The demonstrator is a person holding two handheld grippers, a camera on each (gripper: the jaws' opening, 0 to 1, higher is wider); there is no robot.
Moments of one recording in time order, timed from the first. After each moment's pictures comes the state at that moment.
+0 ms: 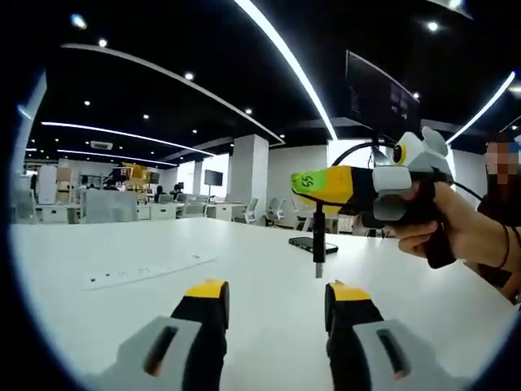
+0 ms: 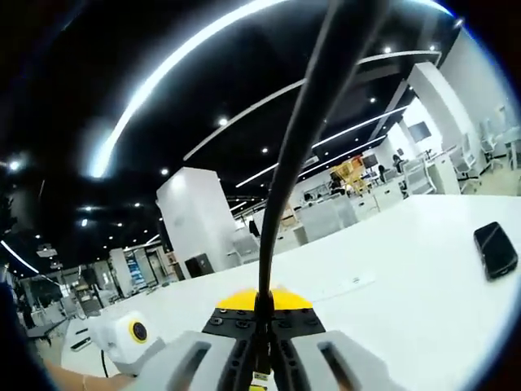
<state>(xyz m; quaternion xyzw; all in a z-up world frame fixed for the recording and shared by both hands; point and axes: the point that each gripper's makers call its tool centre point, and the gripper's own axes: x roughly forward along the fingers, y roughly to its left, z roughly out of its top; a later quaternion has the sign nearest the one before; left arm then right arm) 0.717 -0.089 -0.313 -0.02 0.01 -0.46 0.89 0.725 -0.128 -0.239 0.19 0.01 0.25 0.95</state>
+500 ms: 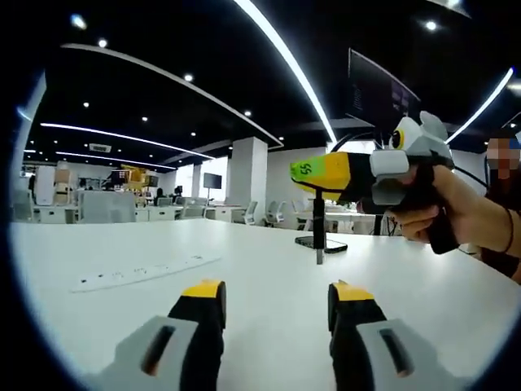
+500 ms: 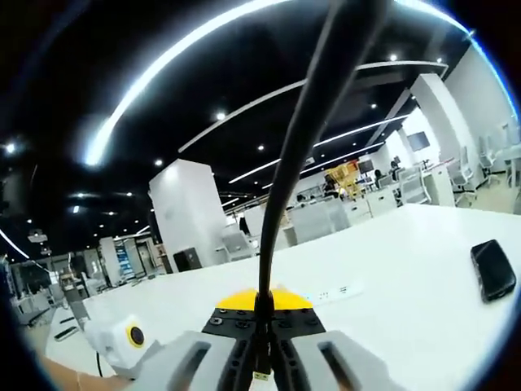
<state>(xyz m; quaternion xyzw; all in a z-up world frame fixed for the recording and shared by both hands) 0.743 -0.099 -0.325 -0.02 0.00 -0.47 0.88 0.754 -0.138 -0.243 0.15 0.02 0.23 0.96</state>
